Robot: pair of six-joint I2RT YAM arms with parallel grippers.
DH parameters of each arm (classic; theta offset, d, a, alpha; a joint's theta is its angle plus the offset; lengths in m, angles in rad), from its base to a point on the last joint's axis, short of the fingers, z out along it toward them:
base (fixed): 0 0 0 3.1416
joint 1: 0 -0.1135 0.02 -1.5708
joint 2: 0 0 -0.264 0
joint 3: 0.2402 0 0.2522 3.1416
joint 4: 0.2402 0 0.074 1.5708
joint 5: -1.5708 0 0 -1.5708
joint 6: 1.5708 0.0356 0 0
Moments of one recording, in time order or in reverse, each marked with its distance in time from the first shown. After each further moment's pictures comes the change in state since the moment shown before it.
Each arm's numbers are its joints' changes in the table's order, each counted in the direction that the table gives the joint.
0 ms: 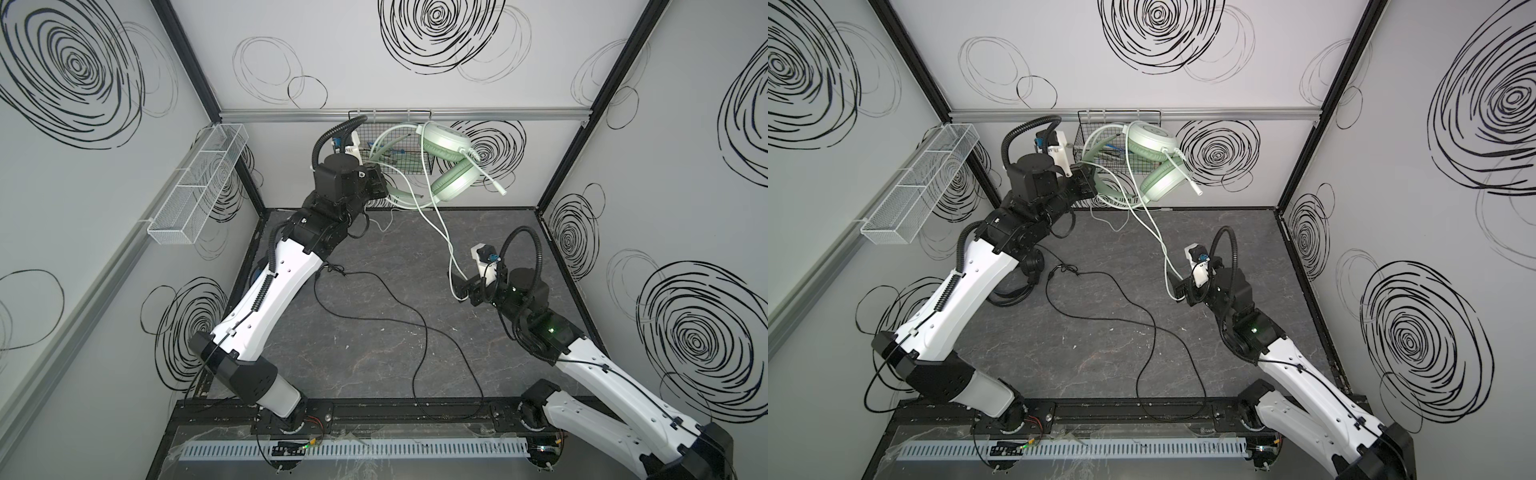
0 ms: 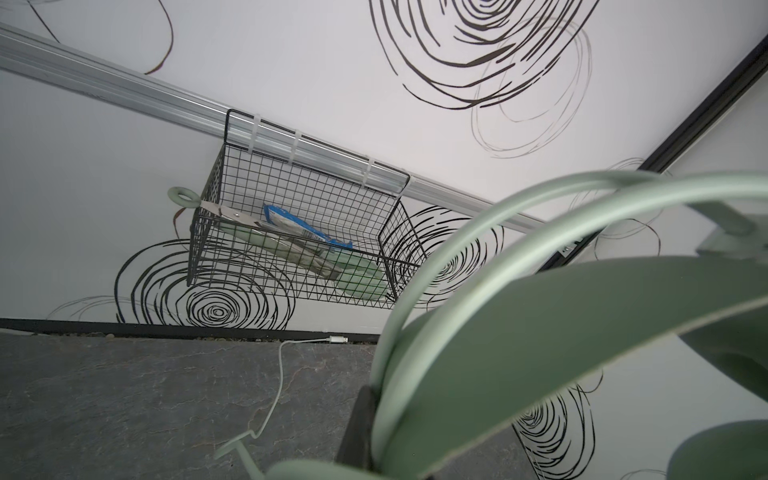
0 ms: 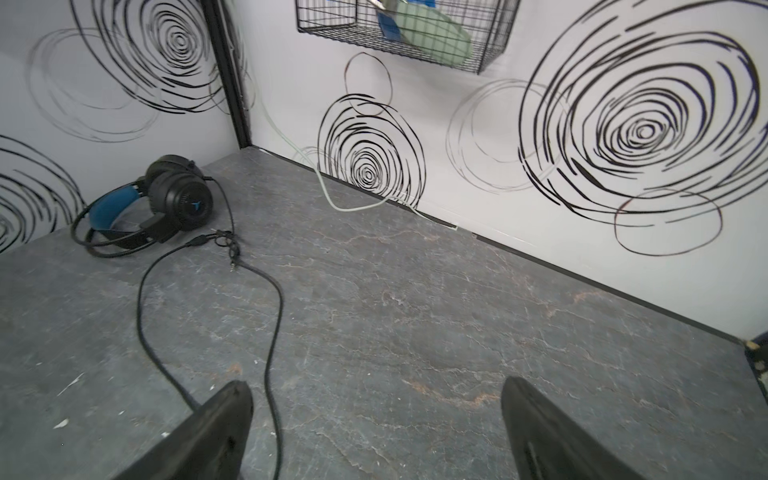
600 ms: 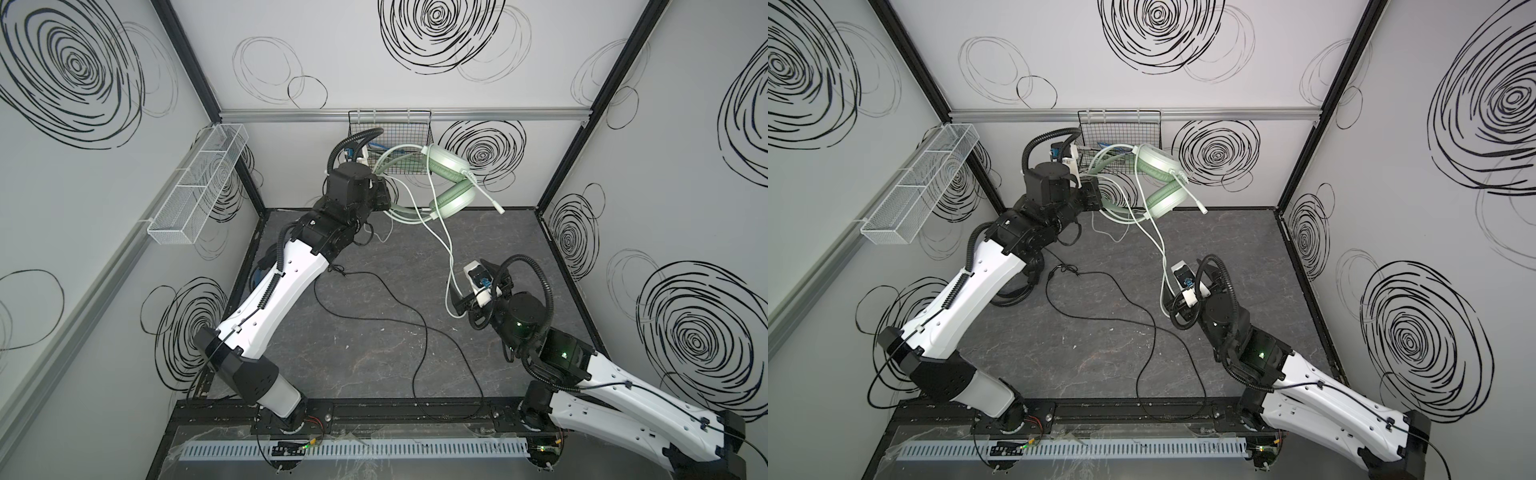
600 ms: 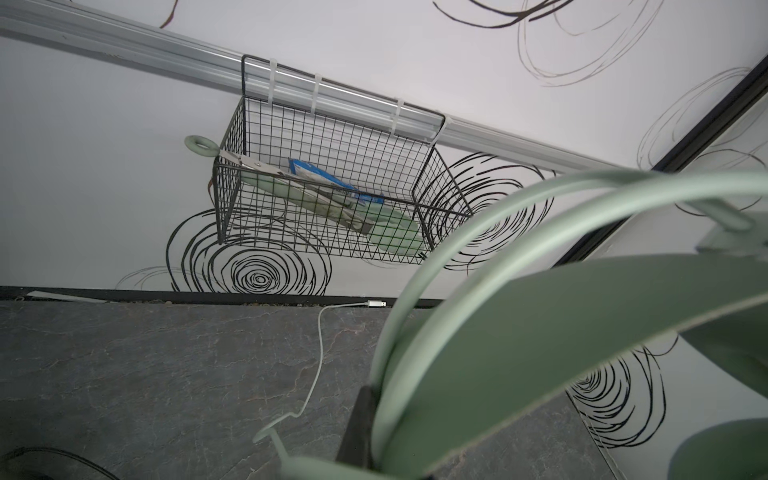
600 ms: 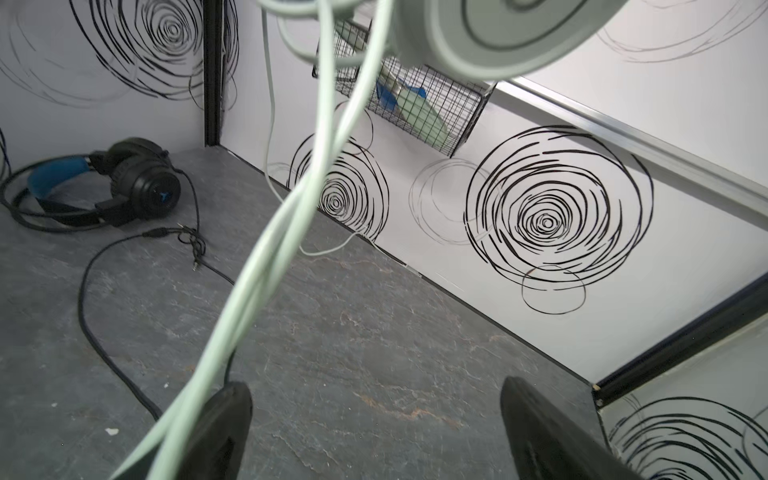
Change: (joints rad) left arm 0.029 -0.010 -0.049 0.082 0.055 0.052; right arm -0.284 0.079 0.063 0.043 -0.413 -0.119
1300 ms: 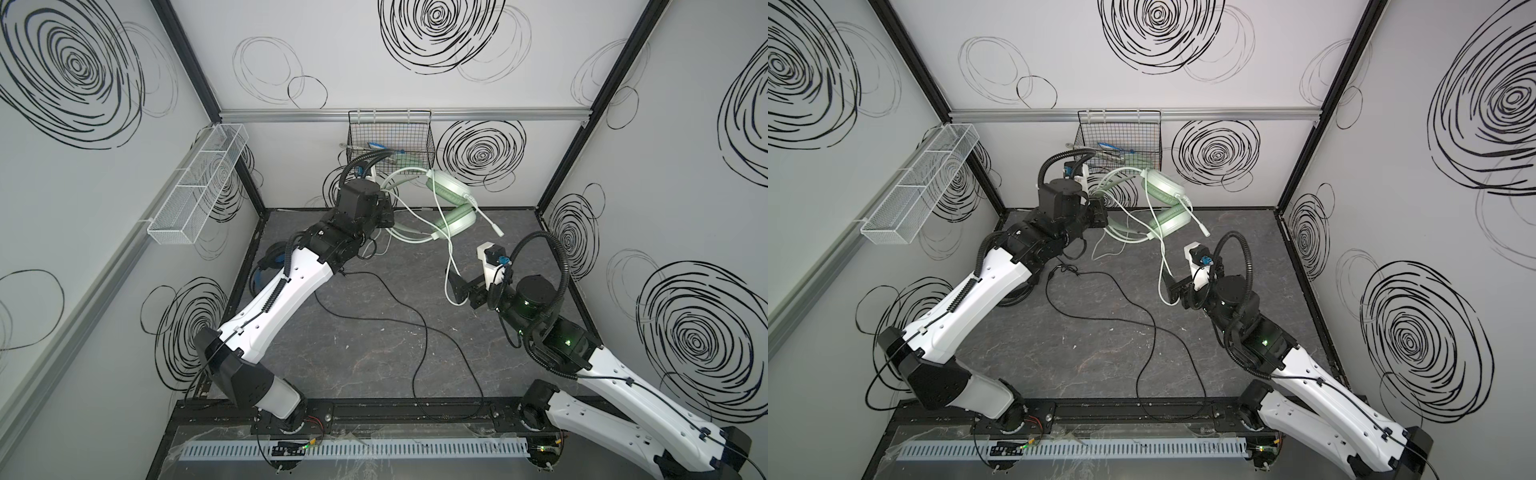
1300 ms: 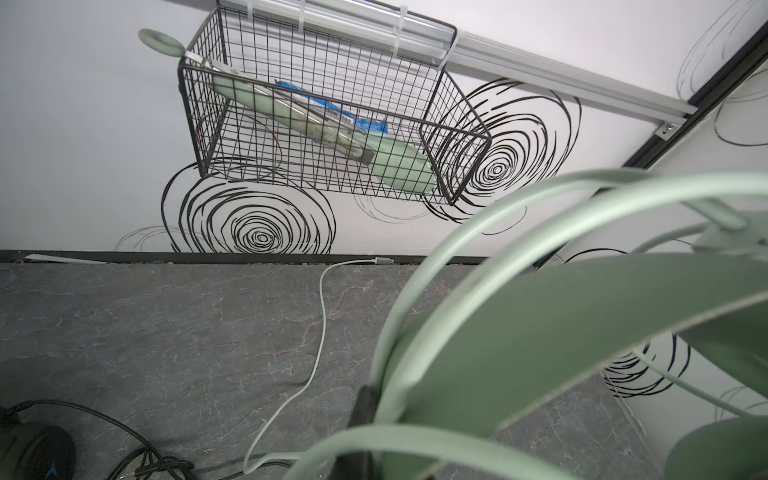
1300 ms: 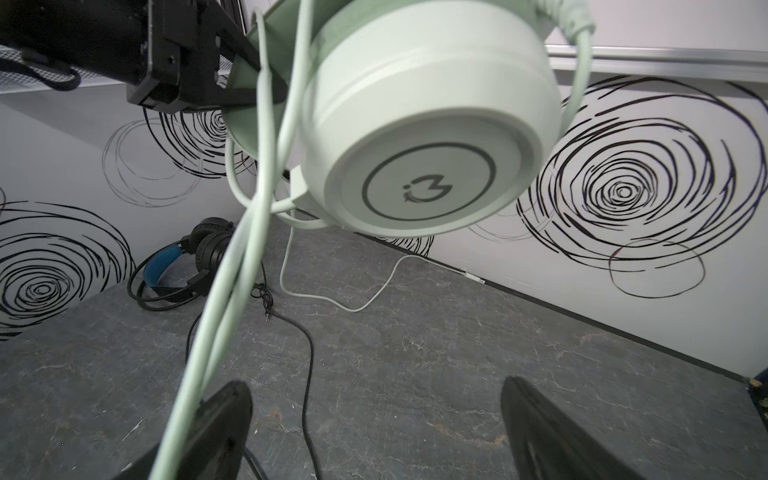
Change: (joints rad) left arm 0.034 0.047 -0.137 -0.010 0.003 -0.001; right arm 0.167 -0.020 0.039 -0.028 0.299 0.203
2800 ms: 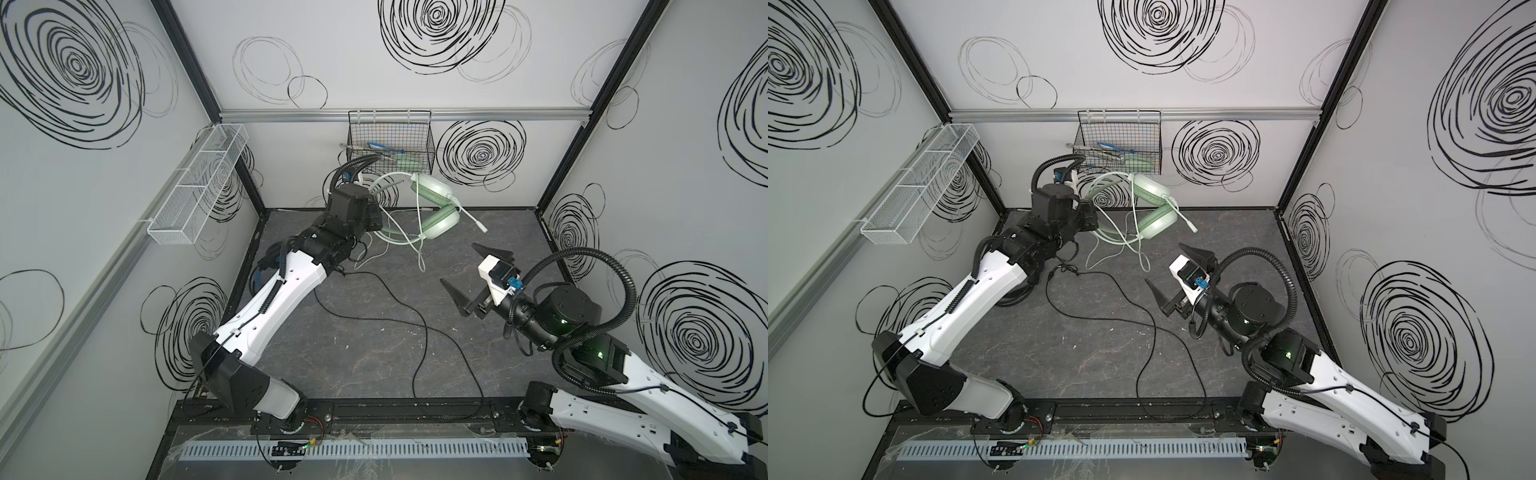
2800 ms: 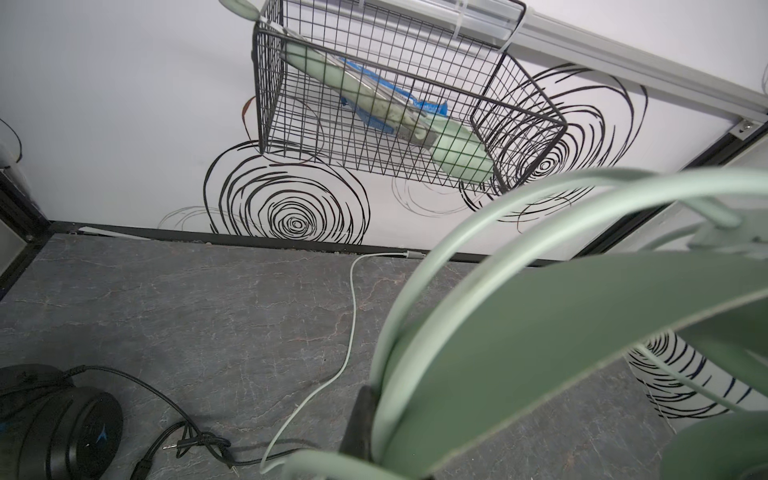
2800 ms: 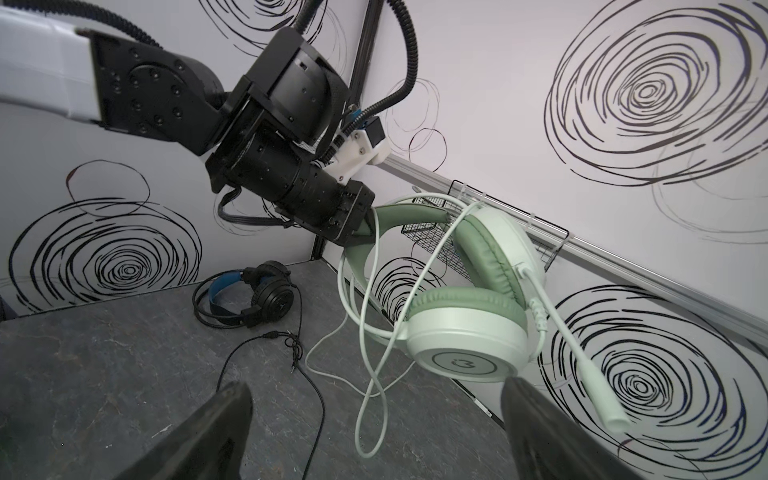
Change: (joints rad) left arm -0.065 0.032 -0.093 -0.018 -0.009 -0.011; right arm -0.253 0.024 0.196 0.034 -0.068 -0.277
